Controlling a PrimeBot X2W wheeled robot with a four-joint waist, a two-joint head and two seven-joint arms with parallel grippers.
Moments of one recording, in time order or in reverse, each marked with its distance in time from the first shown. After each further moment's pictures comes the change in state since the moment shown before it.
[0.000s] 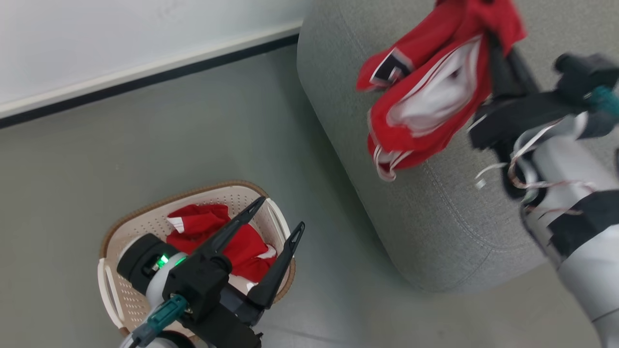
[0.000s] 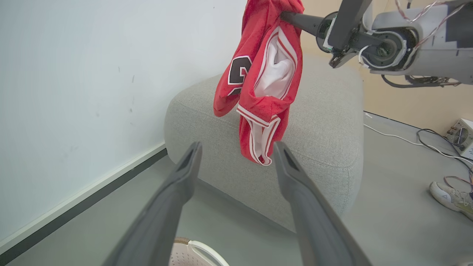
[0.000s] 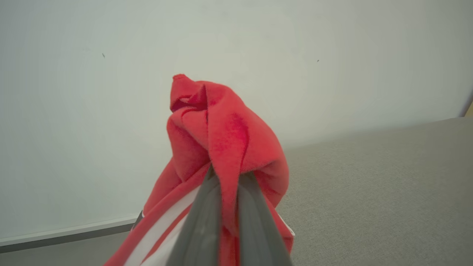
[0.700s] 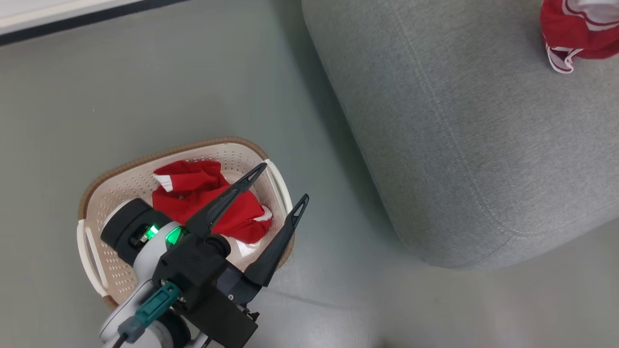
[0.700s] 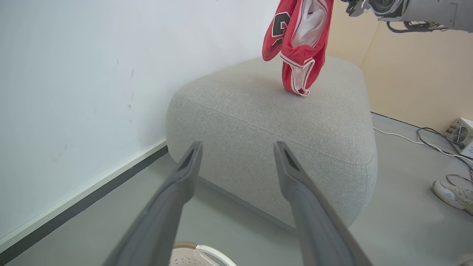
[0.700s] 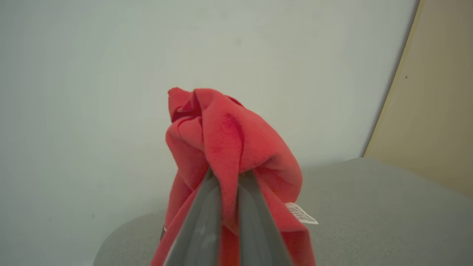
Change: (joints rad) left arm -0.096 0.035 0.011 -0.077 0.039 -0.026 0.035; right arm -0.181 -0.216 -0.216 0.033 -0.027 -0.017 -0.007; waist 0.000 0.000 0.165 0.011
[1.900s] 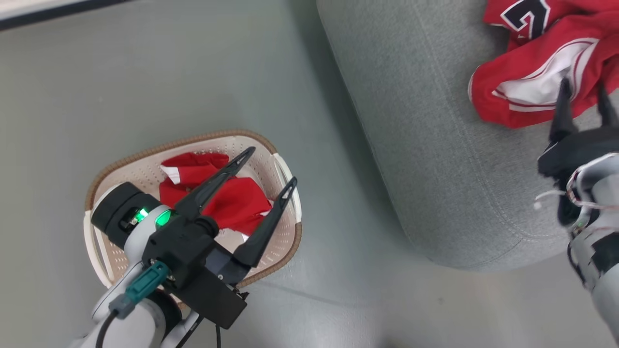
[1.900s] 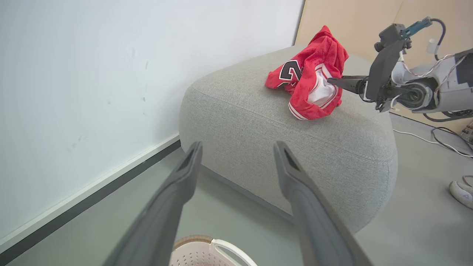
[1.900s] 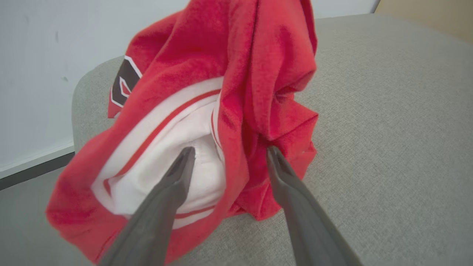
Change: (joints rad) left arm -0.054 0.005 0.015 0.069 -0.012 -0.025 -0.038; right arm 0.243 0.170 -0.006 0.247 0.034 0.016 0.000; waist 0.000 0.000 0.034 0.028
